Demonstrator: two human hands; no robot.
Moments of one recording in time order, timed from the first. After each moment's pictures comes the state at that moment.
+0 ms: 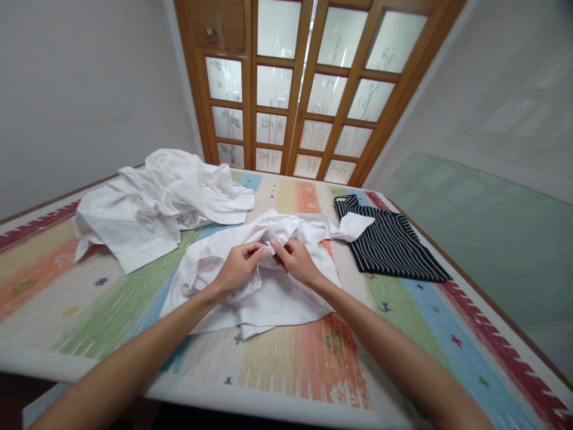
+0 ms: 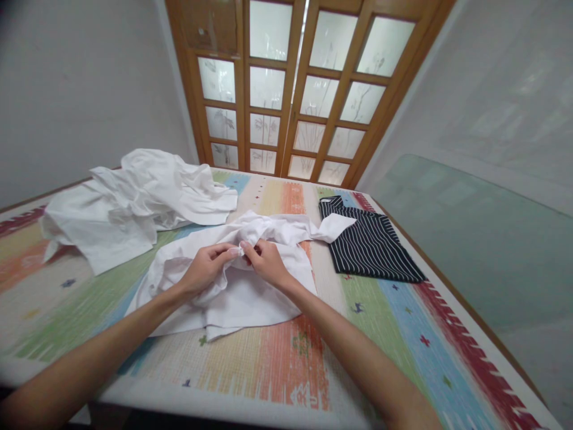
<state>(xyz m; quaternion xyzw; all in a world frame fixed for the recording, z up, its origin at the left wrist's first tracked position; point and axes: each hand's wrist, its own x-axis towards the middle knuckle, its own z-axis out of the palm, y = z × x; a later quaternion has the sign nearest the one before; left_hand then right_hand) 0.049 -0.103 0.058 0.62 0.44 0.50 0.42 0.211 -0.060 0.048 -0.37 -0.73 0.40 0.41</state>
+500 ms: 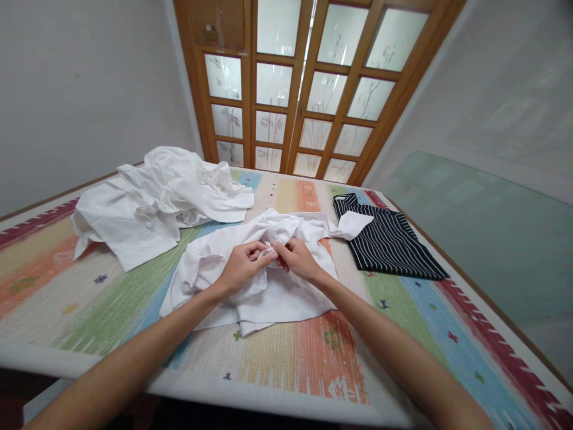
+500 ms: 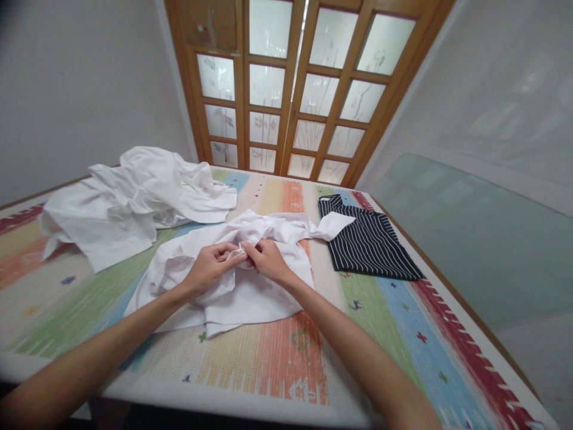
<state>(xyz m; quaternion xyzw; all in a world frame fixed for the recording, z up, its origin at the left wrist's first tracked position) 0.050 -0.099 0.042 0.65 0.47 0.48 0.37 0.215 -0.059 0.050 -0.37 -0.71 0.46 0.37</state>
